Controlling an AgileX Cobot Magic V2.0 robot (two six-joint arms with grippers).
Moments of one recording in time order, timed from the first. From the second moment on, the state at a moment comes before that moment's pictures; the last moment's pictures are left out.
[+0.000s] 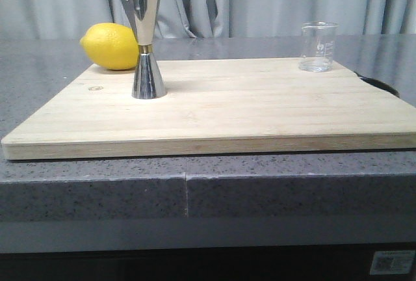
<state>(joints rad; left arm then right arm) 0.04 -0.01 0.00 0.09 -0.06 -0.14 -0.07 0.24 -0.30 -1.62 -0.16 1.45</state>
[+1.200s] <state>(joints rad) 0.04 -0.01 0.00 0.09 -0.06 -0.14 -0.07 0.07 -0.21 -0.10 0.12 0.03</state>
